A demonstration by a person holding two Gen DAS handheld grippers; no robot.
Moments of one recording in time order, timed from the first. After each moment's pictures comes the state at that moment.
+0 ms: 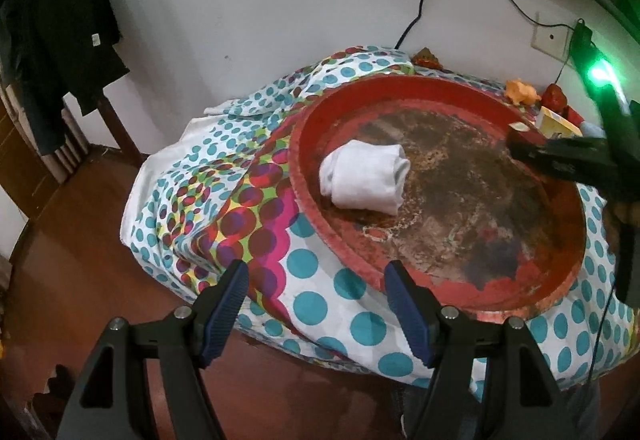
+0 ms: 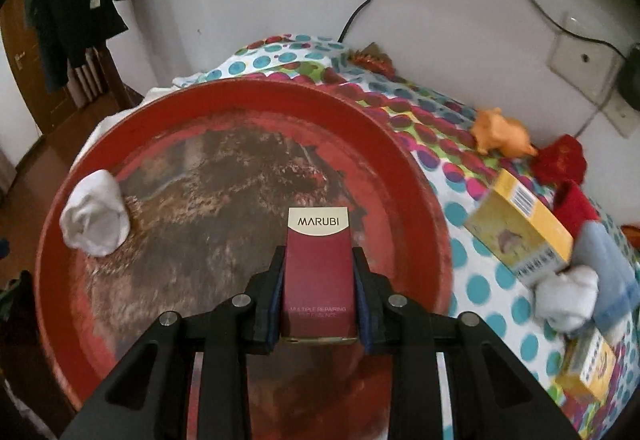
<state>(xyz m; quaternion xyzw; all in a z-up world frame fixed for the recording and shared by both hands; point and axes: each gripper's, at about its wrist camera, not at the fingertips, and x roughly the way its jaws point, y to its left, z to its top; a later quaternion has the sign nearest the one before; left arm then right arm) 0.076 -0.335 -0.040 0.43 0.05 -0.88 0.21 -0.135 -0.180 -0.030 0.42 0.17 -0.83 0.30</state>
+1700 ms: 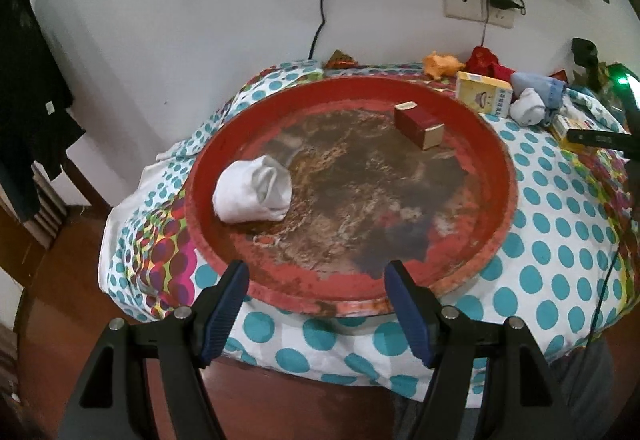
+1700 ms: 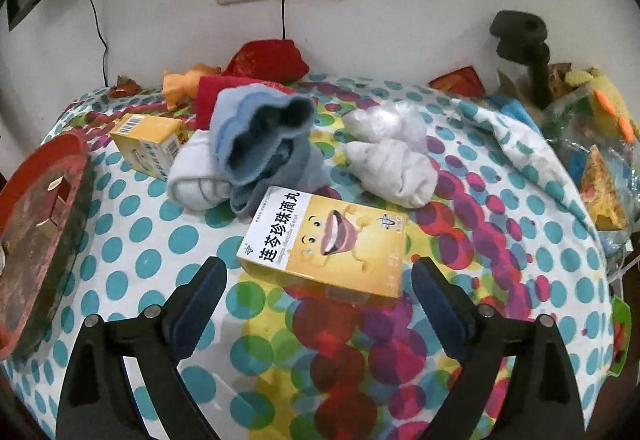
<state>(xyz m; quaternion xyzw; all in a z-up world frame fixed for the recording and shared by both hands) 0.063 -0.246 -0.042 0.42 -0.03 -0.90 0.13 -0.162 0.079 -0.036 0.43 0.05 -0.90 0.07</state>
